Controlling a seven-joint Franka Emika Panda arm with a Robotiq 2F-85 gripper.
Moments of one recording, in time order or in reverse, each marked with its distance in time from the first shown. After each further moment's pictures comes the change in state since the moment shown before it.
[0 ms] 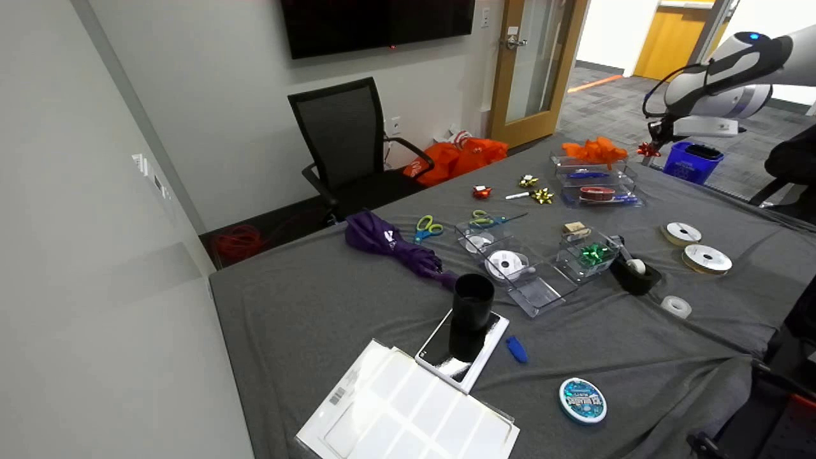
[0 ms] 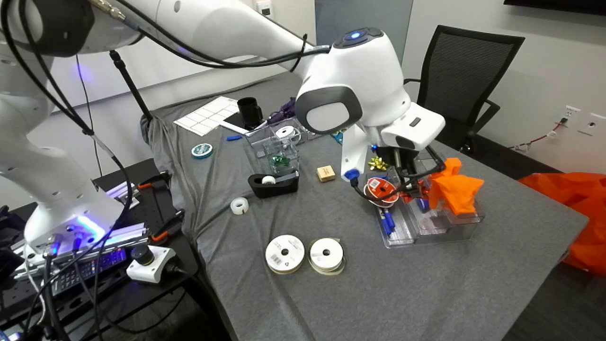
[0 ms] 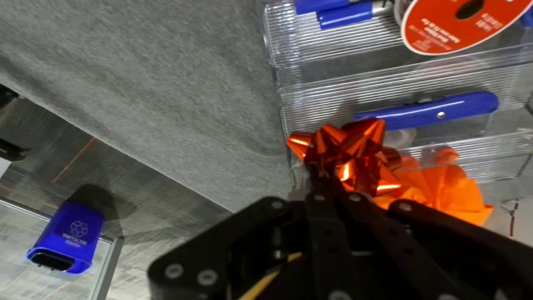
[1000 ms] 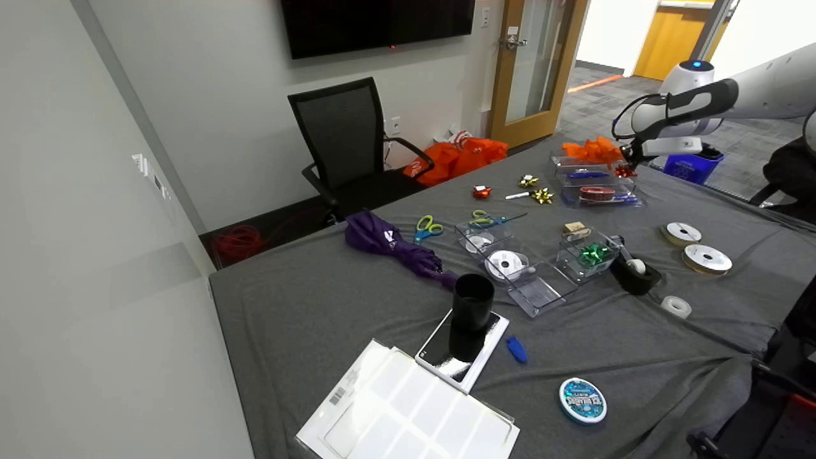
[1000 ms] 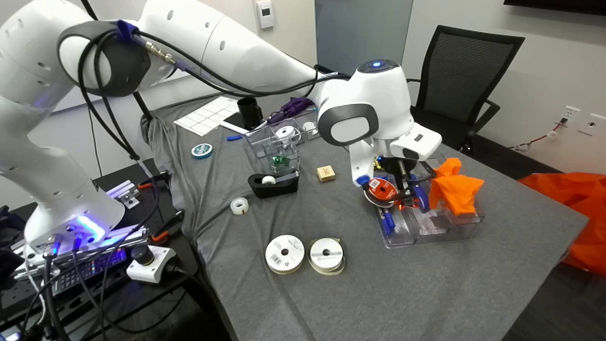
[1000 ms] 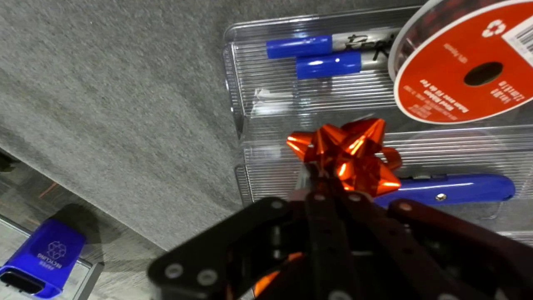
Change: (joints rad) arm 0.031 0.230 0.002 0.267 -0.110 -0.148 0.073
